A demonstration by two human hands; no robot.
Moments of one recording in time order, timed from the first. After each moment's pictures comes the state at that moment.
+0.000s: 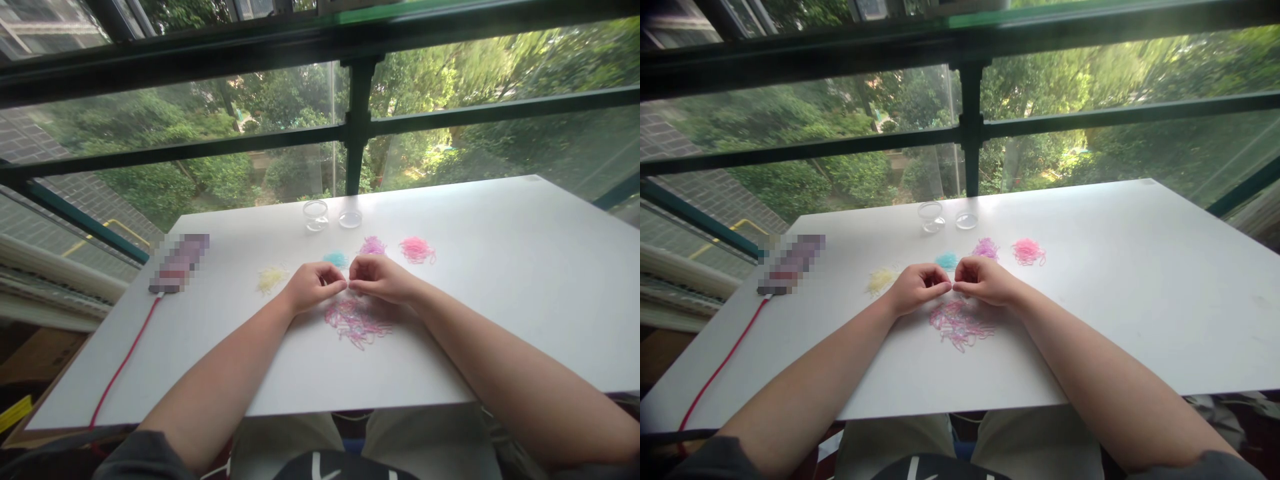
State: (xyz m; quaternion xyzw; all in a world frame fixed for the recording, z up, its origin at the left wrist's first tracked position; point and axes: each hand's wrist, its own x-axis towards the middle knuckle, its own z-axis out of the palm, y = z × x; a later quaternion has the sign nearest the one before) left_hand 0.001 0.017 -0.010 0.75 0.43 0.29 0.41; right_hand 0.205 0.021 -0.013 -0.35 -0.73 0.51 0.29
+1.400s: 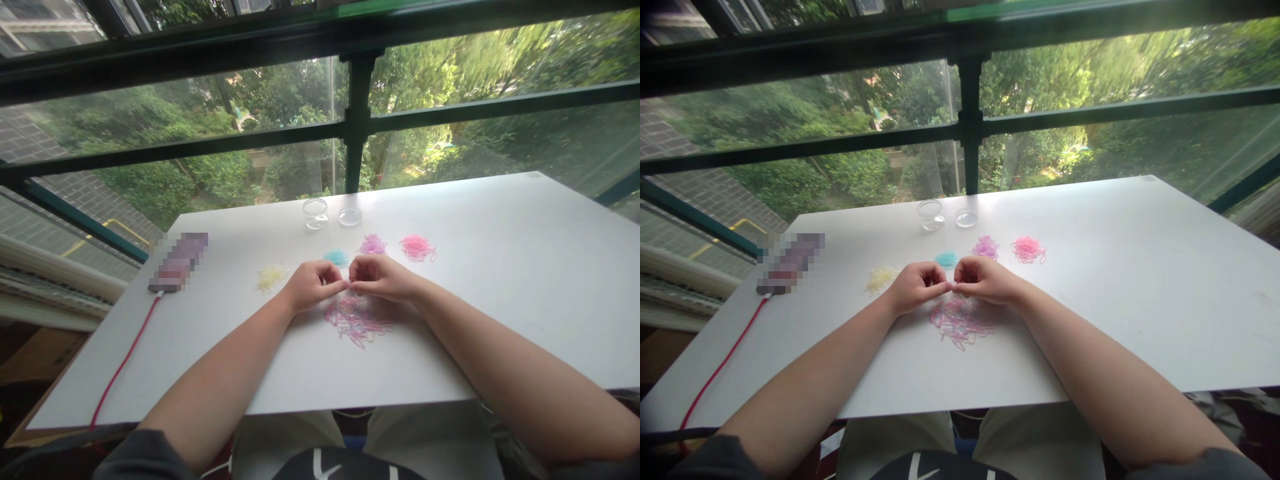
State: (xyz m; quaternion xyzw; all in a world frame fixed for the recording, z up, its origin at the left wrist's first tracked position) left_hand 0.001 0.016 -0.010 0.75 0.43 0.29 0.41; right_hand 0.205 0.019 -0.009 -0.35 -0.72 0.54 0.27
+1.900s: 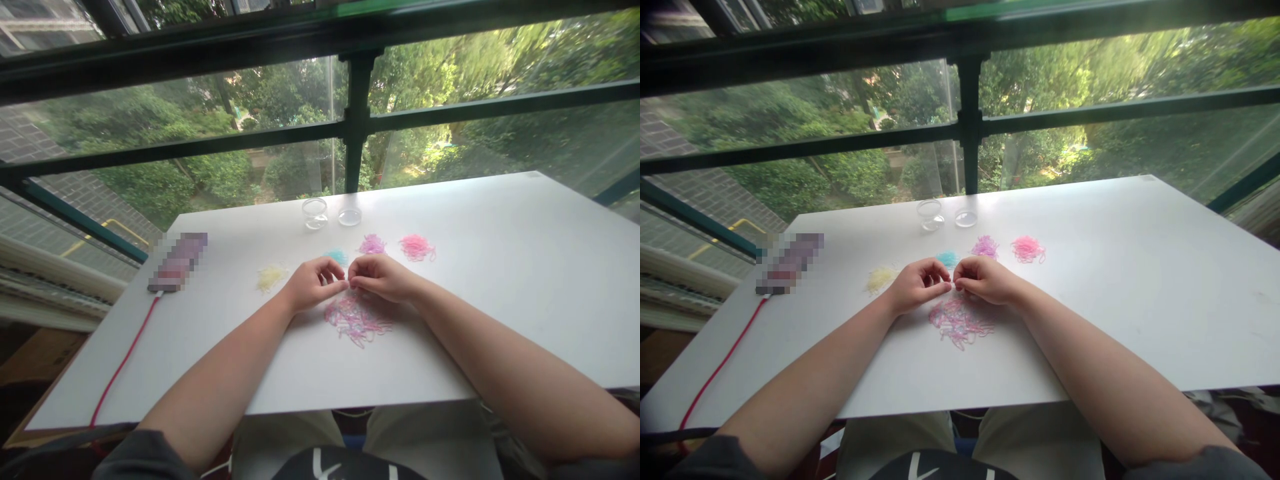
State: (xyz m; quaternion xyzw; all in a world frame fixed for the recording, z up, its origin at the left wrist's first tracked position) left_hand 0.000 0.017 -0.012 0.76 0.42 0.30 0.40; right_hand 0.203 0.017 -0.009 -0.37 -0.71 0.54 0.27
